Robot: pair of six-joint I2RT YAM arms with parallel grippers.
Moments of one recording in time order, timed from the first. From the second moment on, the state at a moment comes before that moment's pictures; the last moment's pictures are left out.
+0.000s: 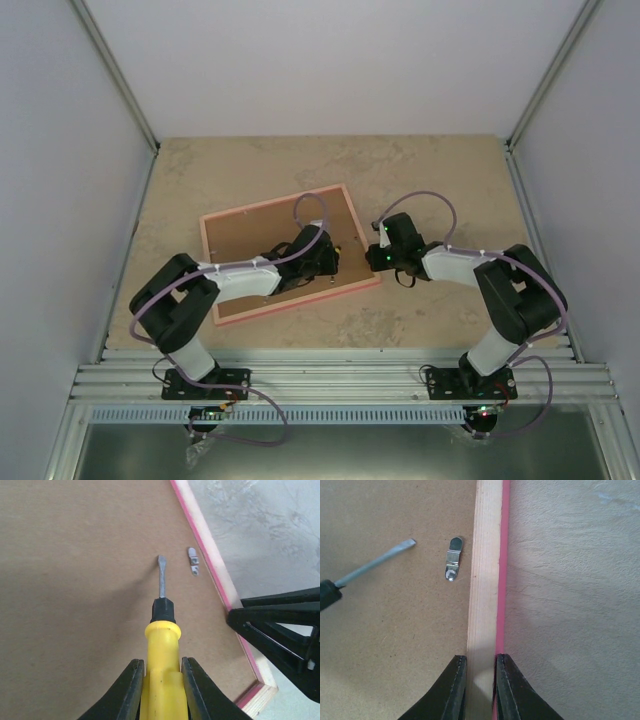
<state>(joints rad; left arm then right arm) -0.80 1.65 0.81 0.10 -0.06 -0.74 0.54 1.66 0.75 0.00 -0.12 0.32</state>
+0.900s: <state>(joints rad) -0.80 1.72 0.85 0.15 0.07 -0.74 0.54 1.65 0.74 0.01 -0.12 0.32</state>
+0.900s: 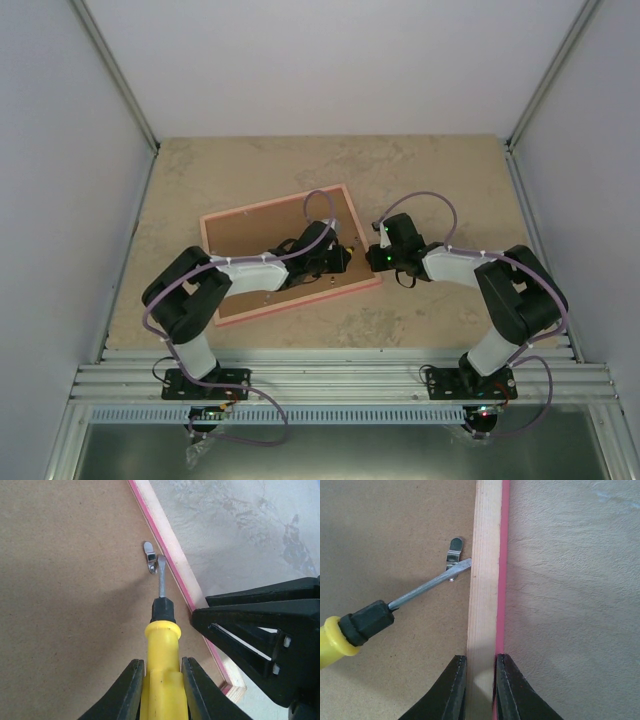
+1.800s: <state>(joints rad) -0.80 1.63 0.80 0.15 0.02 -0.78 0.53 1.65 0.74 0.01 -0.11 0.32</state>
